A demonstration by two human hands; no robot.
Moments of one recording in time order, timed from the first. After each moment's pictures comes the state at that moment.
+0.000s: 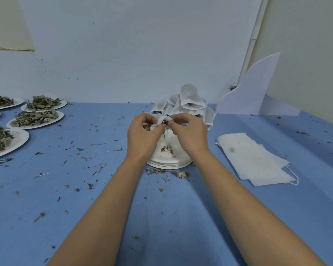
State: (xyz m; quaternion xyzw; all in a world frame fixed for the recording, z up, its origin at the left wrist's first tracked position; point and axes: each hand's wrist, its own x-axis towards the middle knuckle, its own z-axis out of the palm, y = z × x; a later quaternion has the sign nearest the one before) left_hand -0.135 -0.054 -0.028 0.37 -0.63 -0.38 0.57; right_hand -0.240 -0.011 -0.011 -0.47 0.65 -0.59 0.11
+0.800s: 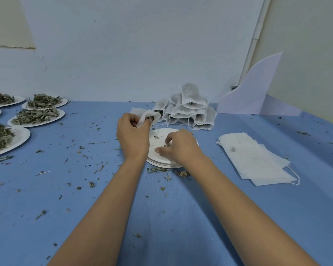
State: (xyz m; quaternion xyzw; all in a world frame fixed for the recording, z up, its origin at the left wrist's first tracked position) left_hand -0.131 -0.062 -0.030 0.47 -0.54 -0.32 0.62; right_hand -0.231 -0.014 -0.028 -0.58 0.78 -0.22 0.06
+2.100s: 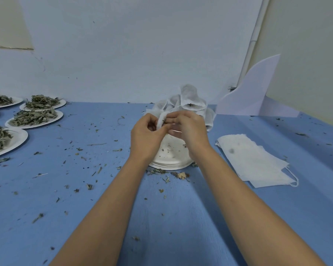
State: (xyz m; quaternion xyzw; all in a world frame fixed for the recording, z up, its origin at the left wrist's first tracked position) left_hand -0.139 -0.050 -0.025 0.36 -0.65 -0.38 0.54; right_hand -0.237 -0.008 0.002 -0.39 0.52 -0.68 0.34
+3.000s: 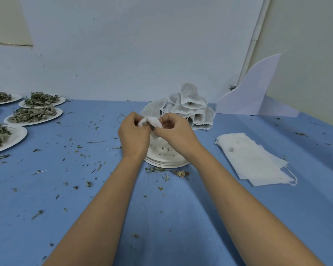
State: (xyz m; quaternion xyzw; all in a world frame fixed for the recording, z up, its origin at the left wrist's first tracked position) left_hand -0.129 -0.063 -0.030 0.43 -0.58 -0.33 0.60; right_hand -0.226 -0.011 -0.008 -0.56 0.59 -0.53 0.24
